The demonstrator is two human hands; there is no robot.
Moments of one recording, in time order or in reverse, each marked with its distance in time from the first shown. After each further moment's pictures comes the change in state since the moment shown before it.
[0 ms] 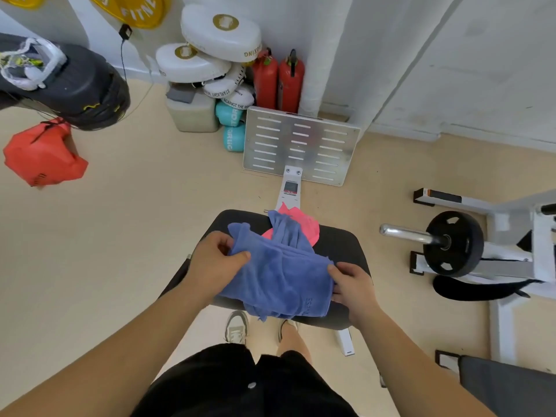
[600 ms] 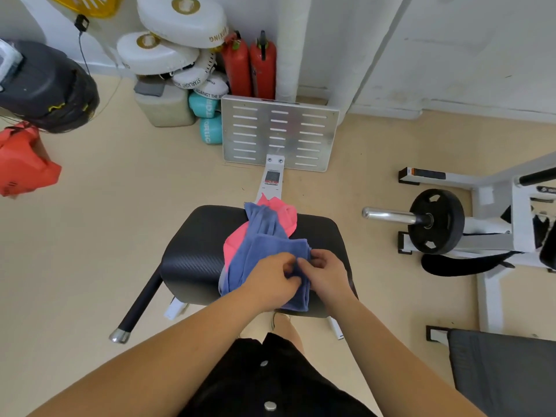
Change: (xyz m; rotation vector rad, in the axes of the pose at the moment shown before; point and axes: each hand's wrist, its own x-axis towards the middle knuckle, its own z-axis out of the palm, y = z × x) left_hand -0.022 0.033 0.141 0.316 -0.505 0.192; right_hand -0.007 -0.002 -0.009 -0.108 -0.054 -0.139
